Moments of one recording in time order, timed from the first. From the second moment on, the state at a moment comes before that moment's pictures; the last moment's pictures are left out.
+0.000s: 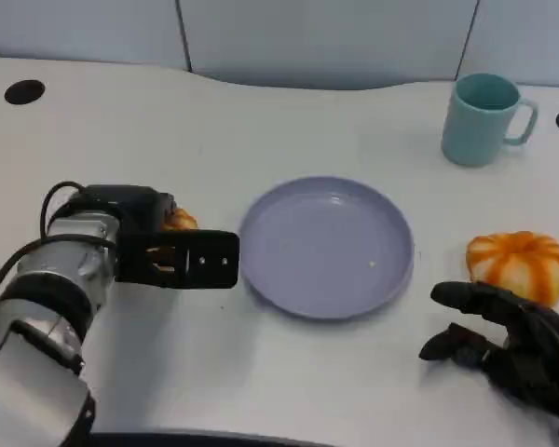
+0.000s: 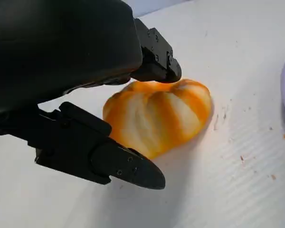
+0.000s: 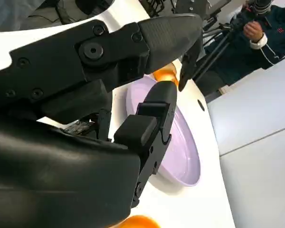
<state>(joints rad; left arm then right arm) -0.98 0.20 -0.56 1.32 0.77 -0.07 -0.04 -0.31 -0.12 -0.24 0.85 0.40 -0.04 0.90</state>
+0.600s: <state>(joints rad) -0.98 0.19 -0.58 1.34 0.75 -0.03 -0.04 -0.28 -0.12 -0.23 0.80 0.40 -0.03 0.88</state>
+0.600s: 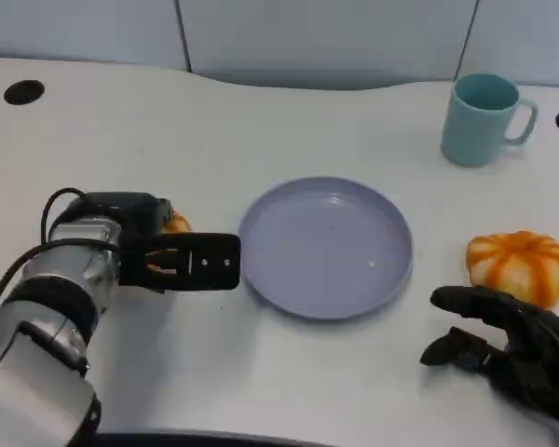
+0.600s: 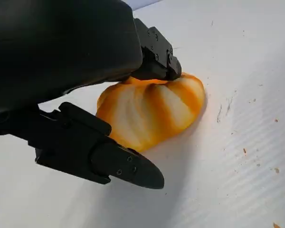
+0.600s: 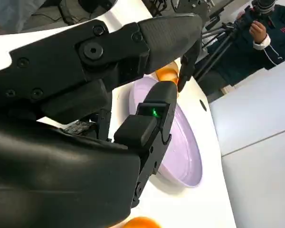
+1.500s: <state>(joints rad) -0.93 0.17 -0.57 1.35 0.74 -0.03 0.16 -0.27 -0.12 -0.23 0.78 0.41 0.00 0.89</state>
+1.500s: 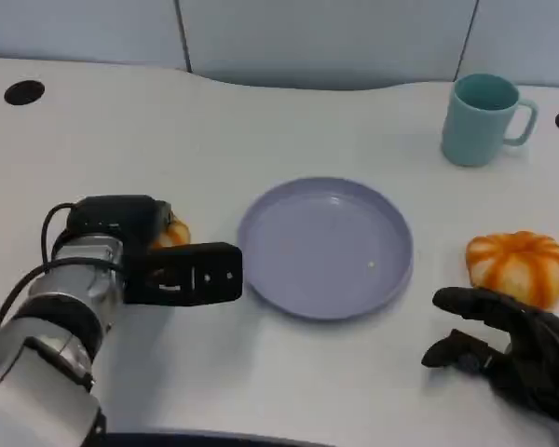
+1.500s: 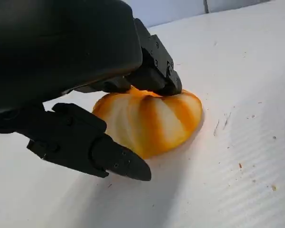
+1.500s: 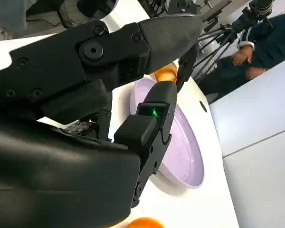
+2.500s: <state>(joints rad) -0.93 0.17 -0.57 1.35 0.74 -0.05 0.23 -0.24 -0.12 -0.23 0.74 0.41 0.02 0.88</state>
